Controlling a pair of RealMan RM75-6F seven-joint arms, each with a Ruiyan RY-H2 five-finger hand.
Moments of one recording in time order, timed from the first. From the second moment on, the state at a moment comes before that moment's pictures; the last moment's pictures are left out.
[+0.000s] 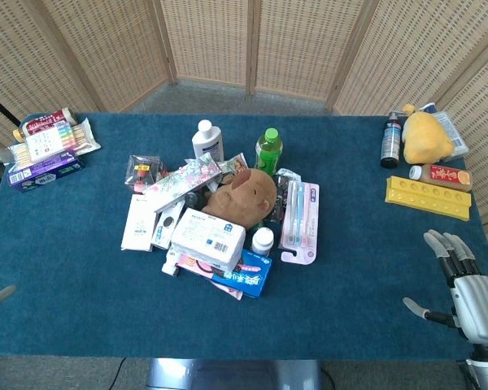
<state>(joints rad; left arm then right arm) -0.08 -0.73 -0.03 -1.96 1.36 1.37 -0.14 0.05 -1.00 0.03 -1.78 -1.67 1.59 0.21</state>
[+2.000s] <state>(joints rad) -1.14 -1.36 -0.18 -1.96 0.58 0.95 0.82 0.02 -0.90 0.07 -1.81 -1.60 1.64 0.44</state>
